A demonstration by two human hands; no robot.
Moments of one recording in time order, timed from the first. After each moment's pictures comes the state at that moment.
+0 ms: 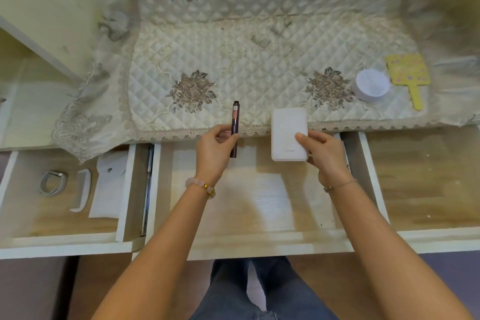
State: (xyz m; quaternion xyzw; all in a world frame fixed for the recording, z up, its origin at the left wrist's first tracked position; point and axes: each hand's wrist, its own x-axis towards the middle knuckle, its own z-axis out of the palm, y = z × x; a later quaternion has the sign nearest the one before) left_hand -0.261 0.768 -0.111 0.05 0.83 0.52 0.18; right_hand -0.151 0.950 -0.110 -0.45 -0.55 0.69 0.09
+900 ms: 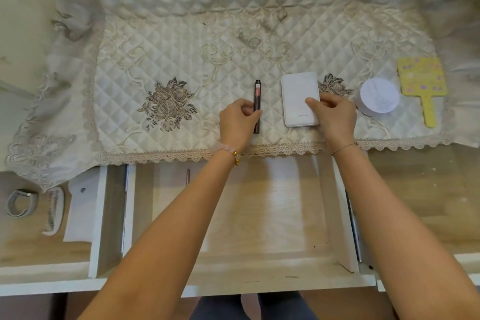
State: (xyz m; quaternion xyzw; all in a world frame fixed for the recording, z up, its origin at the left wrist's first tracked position) left_hand -0.327 0.891 -0.139 0.07 0.85 0.48 0.20; right_hand -0.238 1.048 -0.132 -0.47 -0.70 0.51 0.15
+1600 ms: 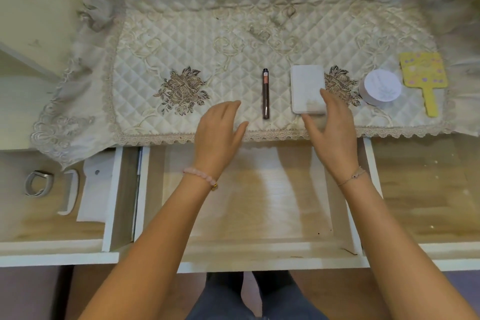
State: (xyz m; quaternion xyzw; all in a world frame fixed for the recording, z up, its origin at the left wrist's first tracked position) left_hand -0.292 0.802 -0.118 0.33 0.91 0.25 -0.02; right_hand -0.185 0.994 -0.118 -0.26 -0.91 0.28 0.18
